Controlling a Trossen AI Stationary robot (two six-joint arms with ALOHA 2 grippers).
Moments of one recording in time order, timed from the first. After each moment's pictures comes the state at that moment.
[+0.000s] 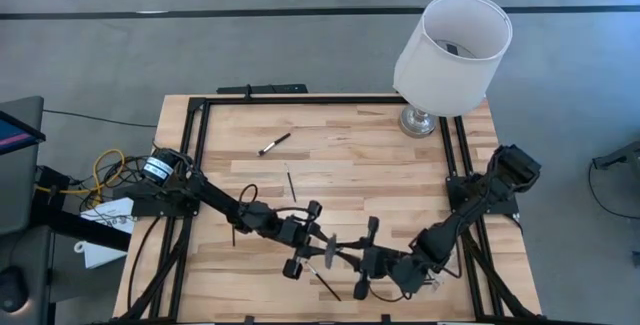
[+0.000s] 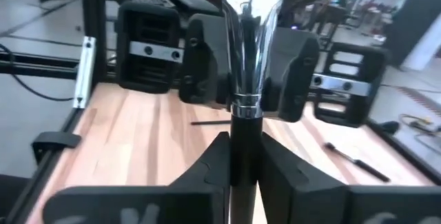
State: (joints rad) left arm -0.45 1.88 0.84 1.33 -0.03 0.13; right arm 0.74 1.72 1.06 0.36 0.94 -0.01
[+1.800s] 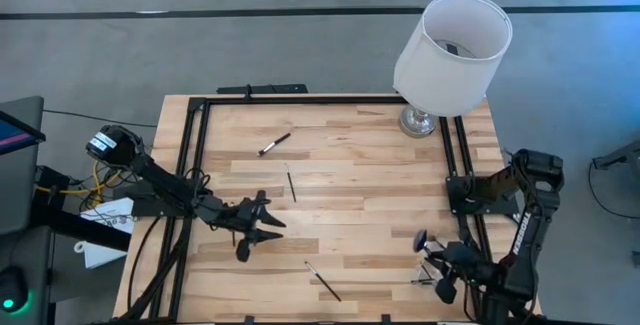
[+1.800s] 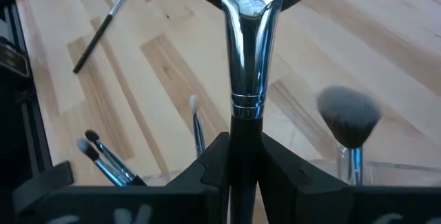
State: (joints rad) left arm -0.56 1.36 0.26 1.05 -0.32 -0.20; right arm 1.34 1.66 1.06 -1.20 0.78 2.02
